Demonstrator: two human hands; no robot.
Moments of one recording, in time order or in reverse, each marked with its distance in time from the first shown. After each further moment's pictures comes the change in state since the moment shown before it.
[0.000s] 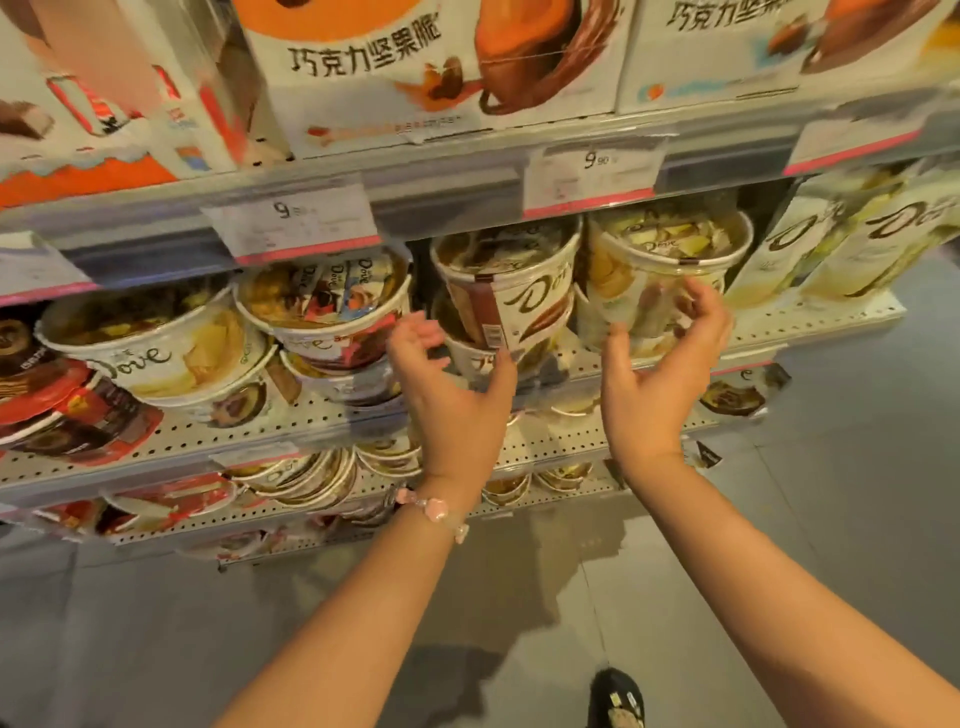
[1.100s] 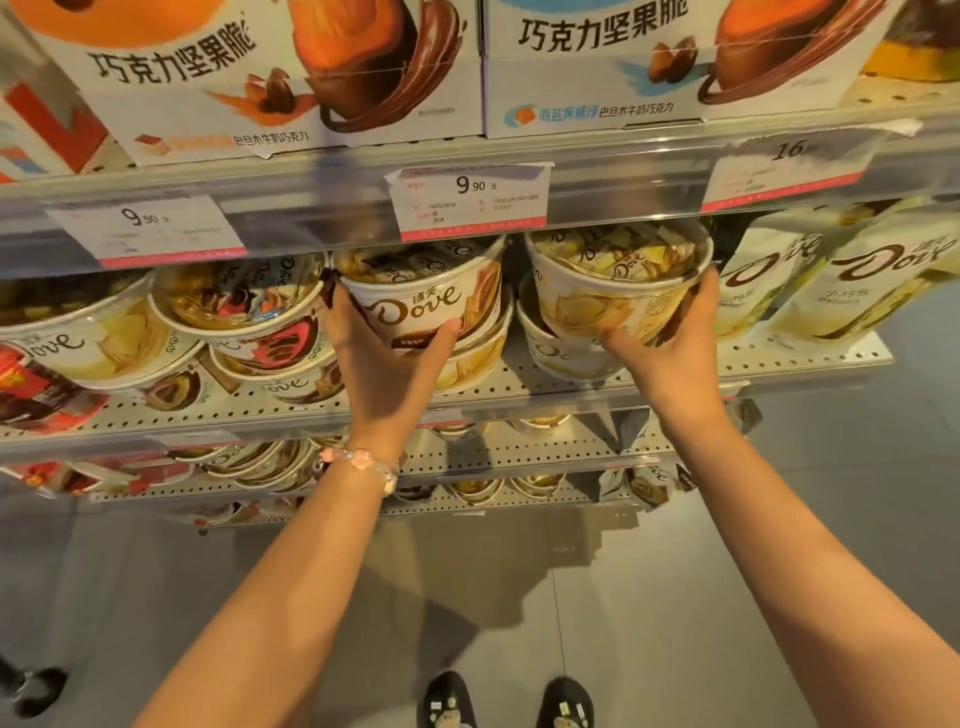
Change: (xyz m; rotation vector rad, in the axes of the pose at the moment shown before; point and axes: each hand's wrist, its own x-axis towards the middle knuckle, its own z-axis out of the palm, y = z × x) left_hand 0.031 -0.007 0.044 0.048 -0.047 -0.130; right_hand 0.113 0.076 -0.042 0.129 -0.522 0.231
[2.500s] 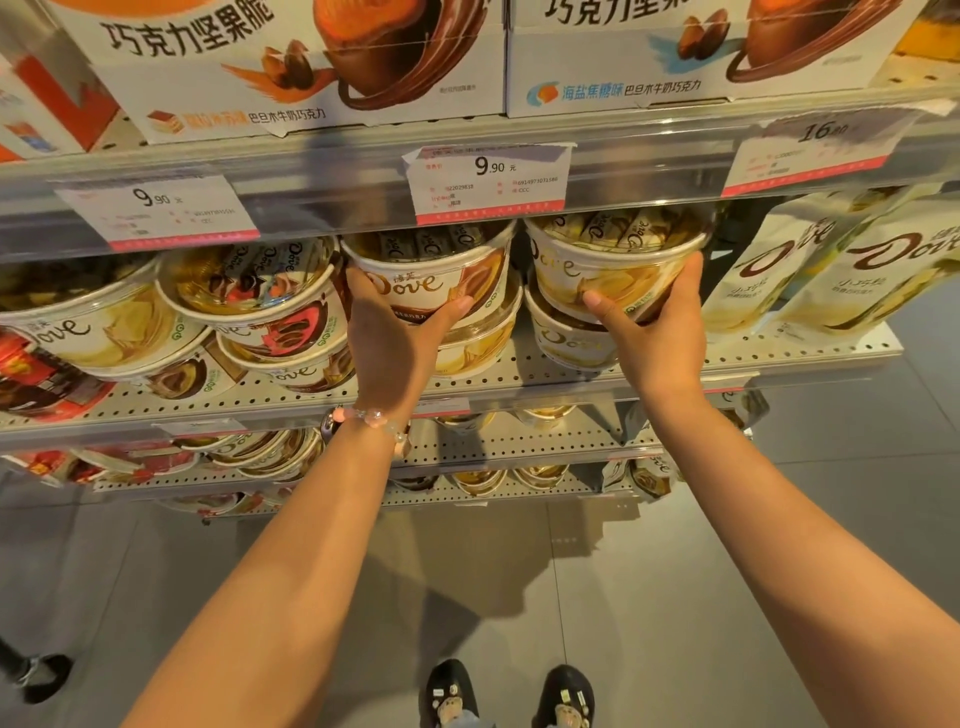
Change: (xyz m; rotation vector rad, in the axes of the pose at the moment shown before) left_hand 0.016 -0.001 0.003 0.123 0.027 0.041; right_hand 0.004 -0.002 0.025 -0.150 0.099 0.019
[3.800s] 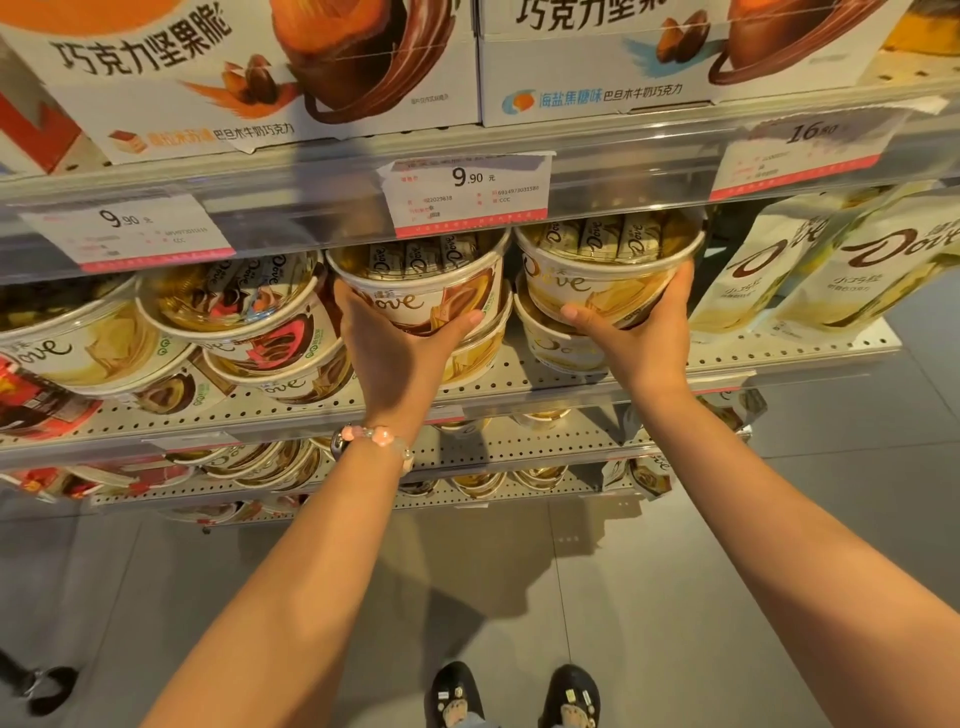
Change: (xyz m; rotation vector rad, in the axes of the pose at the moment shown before) left_hand -0.006 -0.003 0.014 0.008 0.057 -0.016; right_hand 0.009 0.007 0.004 0.065 -0.001 0.006
